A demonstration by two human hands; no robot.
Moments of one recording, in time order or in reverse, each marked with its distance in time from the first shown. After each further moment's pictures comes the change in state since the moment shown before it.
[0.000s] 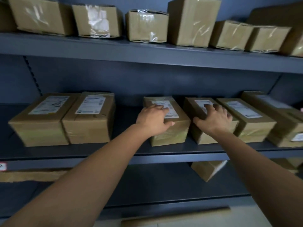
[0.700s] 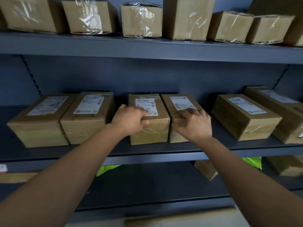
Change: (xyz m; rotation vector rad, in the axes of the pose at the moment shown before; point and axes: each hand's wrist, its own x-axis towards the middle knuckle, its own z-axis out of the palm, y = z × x) left_hand -0.022 -0.048 -0.007 0.112 -0.047 -0.072; right_hand -0.021 -0.032 0.032 -0.050 0.007 -0.265
